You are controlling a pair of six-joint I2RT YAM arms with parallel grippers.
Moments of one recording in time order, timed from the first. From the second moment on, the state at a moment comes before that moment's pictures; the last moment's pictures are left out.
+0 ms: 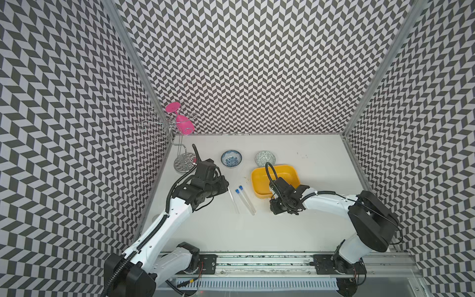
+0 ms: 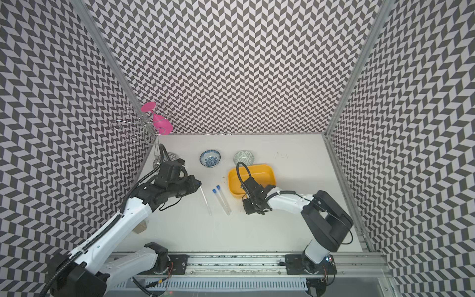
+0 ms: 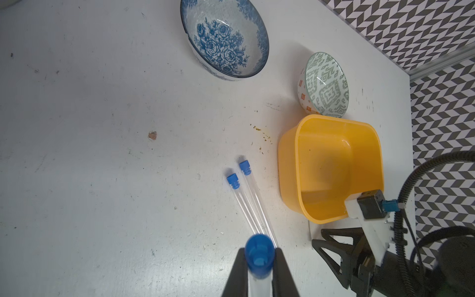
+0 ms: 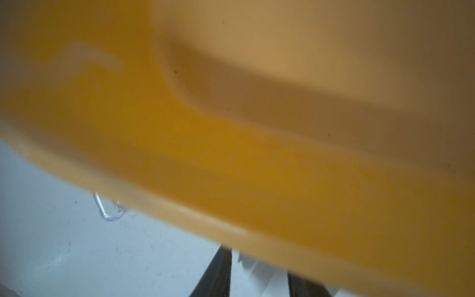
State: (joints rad) left arm -0.40 1.07 0.90 -0.65 0.13 -0.65; right arm 0.78 1.64 0.89 -0.46 -0.05 0.45
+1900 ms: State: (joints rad) left arm -0.40 1.02 0.98 -0.53 0.38 -0.64; right arm 0.77 1.62 0.74 0.85 -1.10 1.15
